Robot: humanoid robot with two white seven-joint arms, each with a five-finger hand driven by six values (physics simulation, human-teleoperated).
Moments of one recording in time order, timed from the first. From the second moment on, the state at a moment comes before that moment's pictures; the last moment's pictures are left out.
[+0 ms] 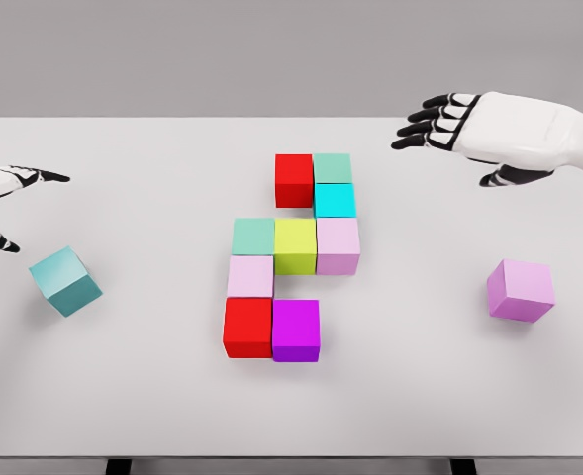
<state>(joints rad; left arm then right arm) -0.54 0.97 -0.51 -1.11 -0.12 -0.61 -0.54 -0.67 -0.92 0.44 -1.70 0.29 -0.61 0.61</state>
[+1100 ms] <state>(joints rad) -0.54 0.99 -0.65 -1.22 -0.27 -0.61 -0.61 -0.62 -1.19 0.61 -1.67 0.49 -0.61 0.61</state>
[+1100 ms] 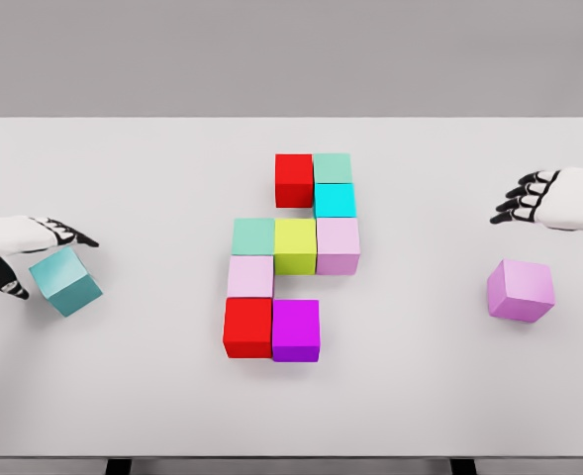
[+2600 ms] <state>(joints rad) -0.54 1.07 -0.71 -1.47 -0.29 -0.61 -0.61 -0.61 -1.14 0.76 -1.67 0.61 -0.61 0.61</state>
